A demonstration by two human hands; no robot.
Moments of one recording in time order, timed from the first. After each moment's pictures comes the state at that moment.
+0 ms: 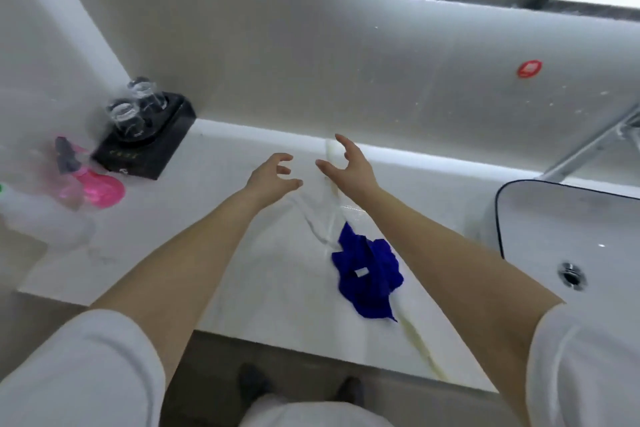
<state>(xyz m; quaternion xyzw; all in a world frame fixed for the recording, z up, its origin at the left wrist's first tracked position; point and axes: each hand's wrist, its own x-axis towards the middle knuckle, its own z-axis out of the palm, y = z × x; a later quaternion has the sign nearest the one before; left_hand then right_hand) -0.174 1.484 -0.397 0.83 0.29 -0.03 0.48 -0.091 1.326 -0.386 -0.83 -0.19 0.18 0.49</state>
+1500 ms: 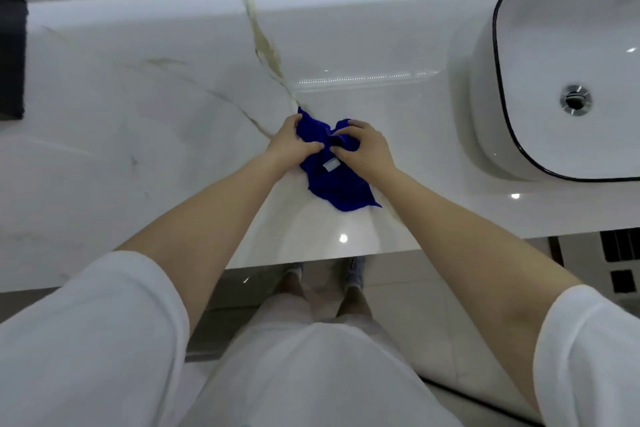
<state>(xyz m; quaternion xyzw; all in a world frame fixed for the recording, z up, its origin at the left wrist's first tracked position) -0.154 1.363 -0.540 0.77 0.27 -0.24 0.52 -0.132 1.201 -0.555 -0.89 -0.05 0.25 0.37</state>
